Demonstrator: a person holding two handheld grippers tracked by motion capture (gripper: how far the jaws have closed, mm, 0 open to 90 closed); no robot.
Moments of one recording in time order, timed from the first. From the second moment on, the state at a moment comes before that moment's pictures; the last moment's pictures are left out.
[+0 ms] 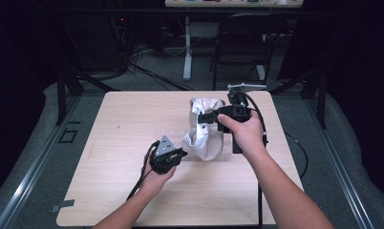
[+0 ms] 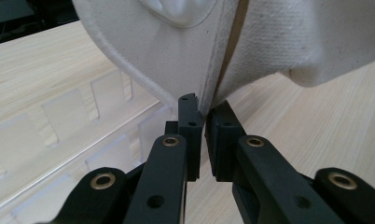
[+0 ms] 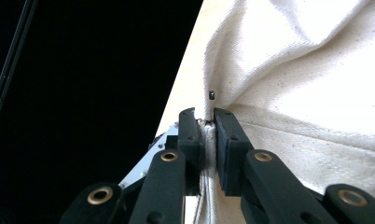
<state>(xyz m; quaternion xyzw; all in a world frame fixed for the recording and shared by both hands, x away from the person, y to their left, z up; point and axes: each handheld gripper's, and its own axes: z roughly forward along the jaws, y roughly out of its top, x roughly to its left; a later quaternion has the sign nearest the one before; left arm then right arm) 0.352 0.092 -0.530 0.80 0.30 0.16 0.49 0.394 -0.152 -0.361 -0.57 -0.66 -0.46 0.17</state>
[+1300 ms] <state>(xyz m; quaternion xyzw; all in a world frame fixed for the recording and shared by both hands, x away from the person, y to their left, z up) 0.334 0.087 -0.514 0.80 0.29 0.22 0.47 0.398 -0.153 -0.370 -0.57 -0.66 -0.45 0.17</state>
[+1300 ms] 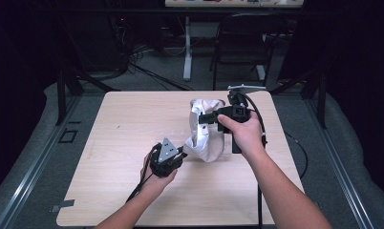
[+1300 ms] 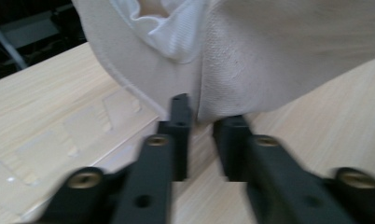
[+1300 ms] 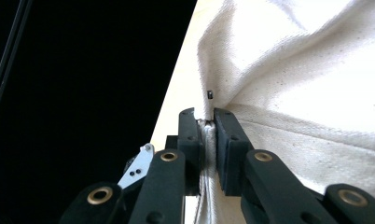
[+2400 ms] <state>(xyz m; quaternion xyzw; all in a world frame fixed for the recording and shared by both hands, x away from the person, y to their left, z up) 0.343 0.095 -0.534 0.81 0.35 0.16 0.45 0.401 -0.149 -0.390 -0.59 -0.67 -0.44 0.16</state>
